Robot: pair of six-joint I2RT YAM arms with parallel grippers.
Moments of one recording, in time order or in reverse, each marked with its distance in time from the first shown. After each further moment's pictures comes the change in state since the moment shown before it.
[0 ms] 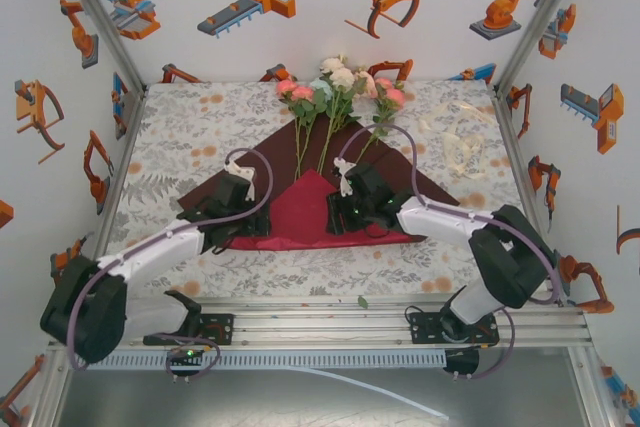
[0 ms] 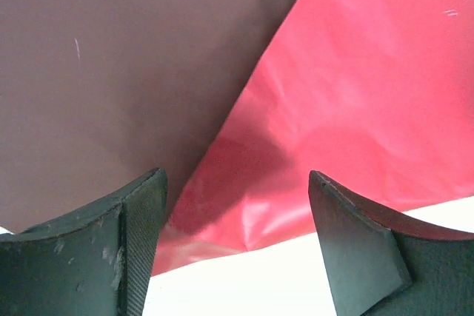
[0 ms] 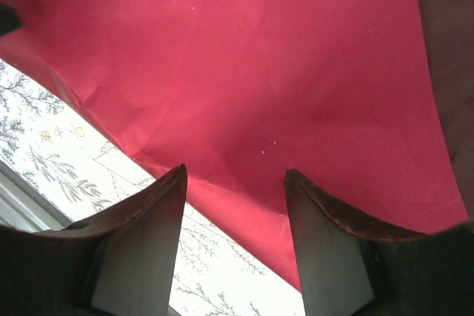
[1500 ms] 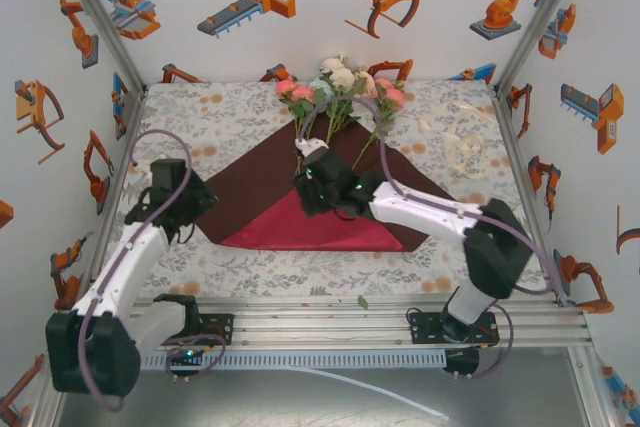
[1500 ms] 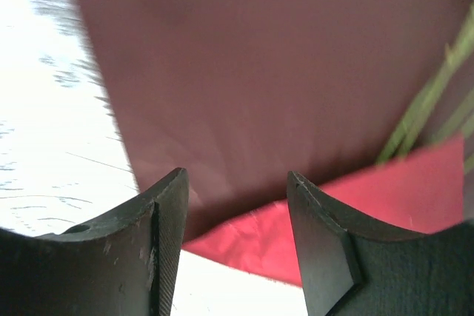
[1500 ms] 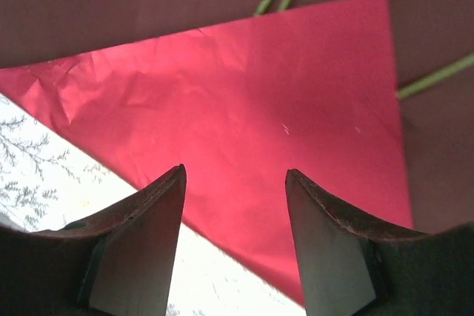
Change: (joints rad) left arm 0.505 -0.115 0.101 -0.208 -0.019 -0.355; right arm 0.182 0.154 0.388 -0.167 0.308 -0.042
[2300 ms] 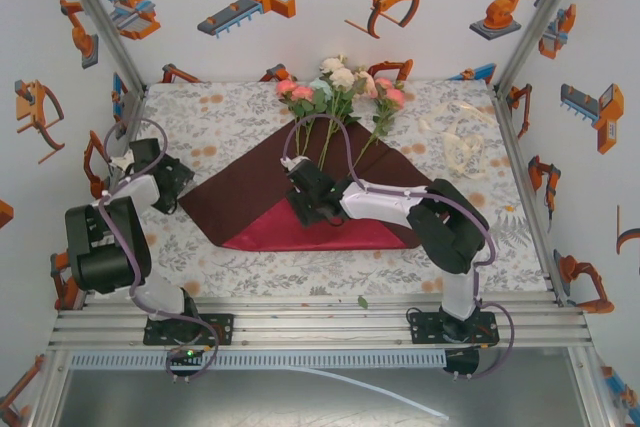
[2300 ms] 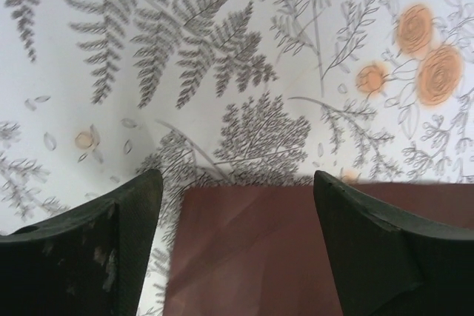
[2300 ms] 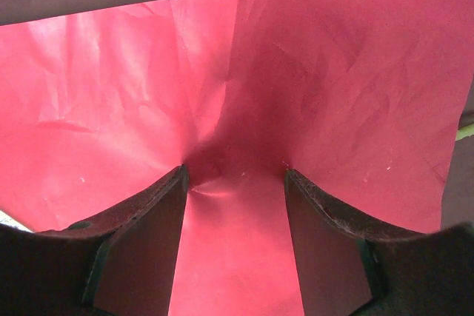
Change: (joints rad) left arm 0.239 0.550 0.174 0.283 0.026 -0.024; right arm -0.003 0.235 0.034 0.043 -0.001 -0.072
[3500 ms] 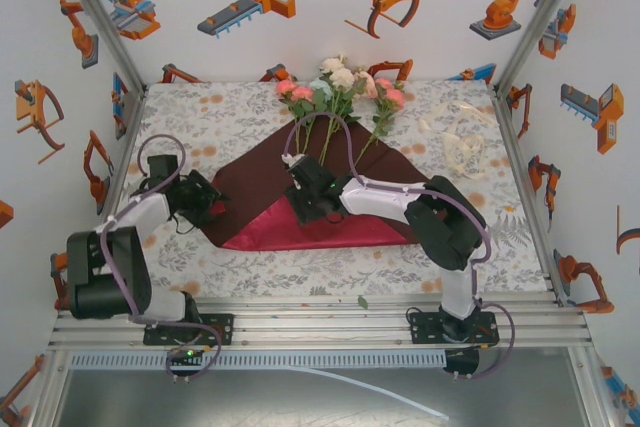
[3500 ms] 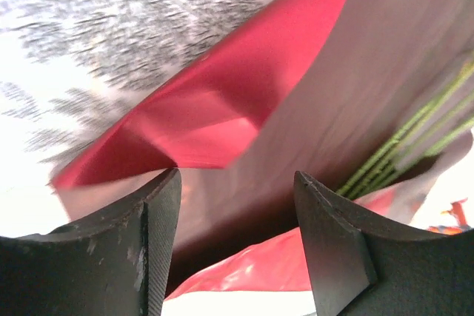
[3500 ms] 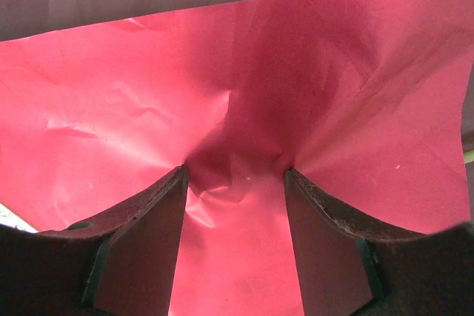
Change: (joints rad) left arm -0.114 -0.213 -0.160 -0.151 0.327 -0.017; right arm -0.025 0.027 0.027 0.000 -0.078 0.024
